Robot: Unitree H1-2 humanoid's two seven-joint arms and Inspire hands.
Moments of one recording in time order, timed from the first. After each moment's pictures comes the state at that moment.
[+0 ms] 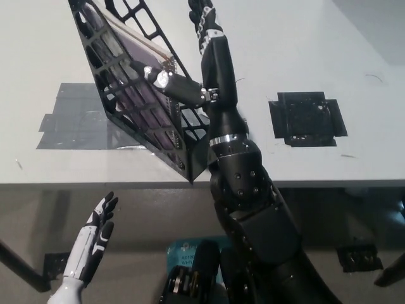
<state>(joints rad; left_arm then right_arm) -0.07 0.24 -0.10 0.29 0.14 -0.43 0.07 -0.76 0.22 0.25 0.30 -0.04 -0.18 -0.33</state>
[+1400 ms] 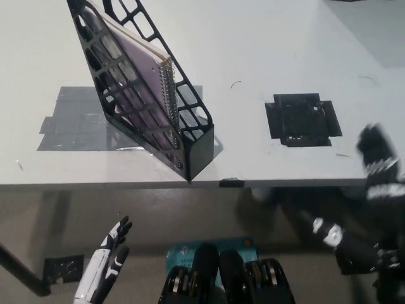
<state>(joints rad) 0.01 0.25 -0.17 0.29 0.17 -0.43 0.07 0.05 -0.13 0.17 -0.42 0.02 -0.14 -0.15</state>
